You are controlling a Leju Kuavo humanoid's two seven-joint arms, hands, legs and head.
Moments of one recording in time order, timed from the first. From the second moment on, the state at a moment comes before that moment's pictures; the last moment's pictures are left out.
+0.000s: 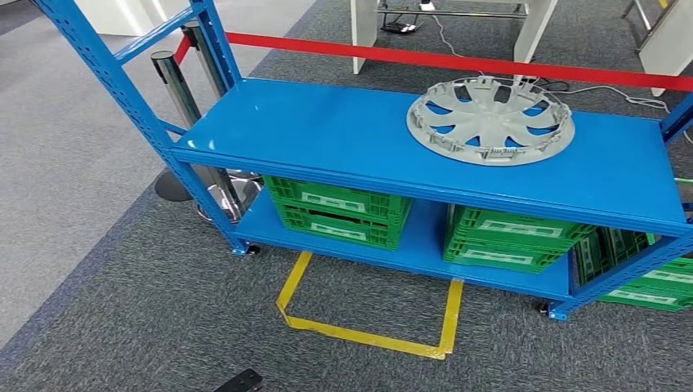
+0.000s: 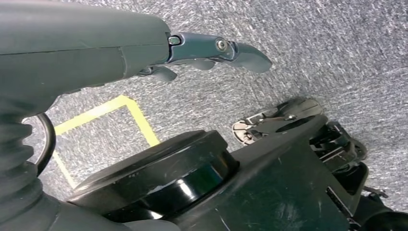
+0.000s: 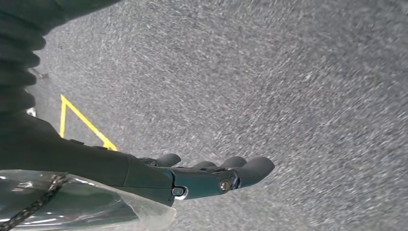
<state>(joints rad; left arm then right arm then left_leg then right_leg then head) -0.10 -0.12 0.35 -0.21 -1.03 0.02 -0.18 -0.02 0.14 -0.88 -0.19 1.47 -0.38 -0.16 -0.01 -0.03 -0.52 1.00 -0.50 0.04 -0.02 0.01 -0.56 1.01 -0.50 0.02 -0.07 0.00</state>
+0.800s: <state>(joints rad) -0.10 -0.12 0.35 -0.21 -1.03 0.02 -0.18 -0.02 0.14 -0.88 -0.19 1.44 -0.37 -0.18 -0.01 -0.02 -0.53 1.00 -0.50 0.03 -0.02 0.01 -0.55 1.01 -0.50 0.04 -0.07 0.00</state>
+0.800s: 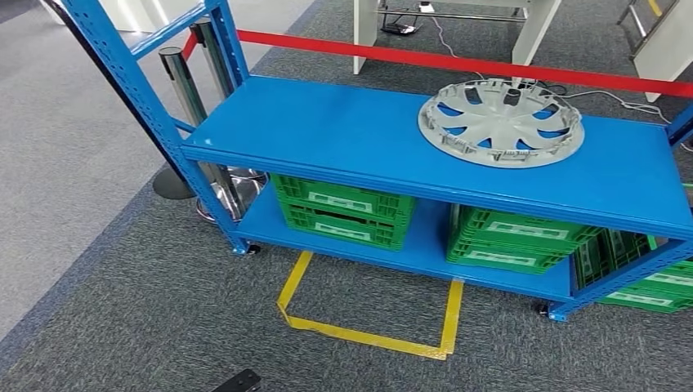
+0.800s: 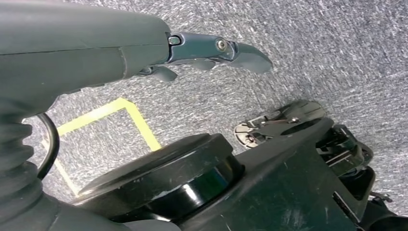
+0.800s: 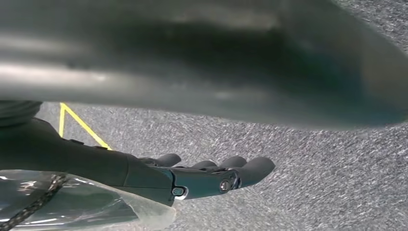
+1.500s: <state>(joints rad) -0.10 -0.12 0.35 -0.21 -1.03 0.01 -0.18 -0.02 0.13 -0.89 -0.19 1.43 -0.36 -0.19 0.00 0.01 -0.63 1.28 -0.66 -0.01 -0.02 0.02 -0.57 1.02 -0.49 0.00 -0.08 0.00</state>
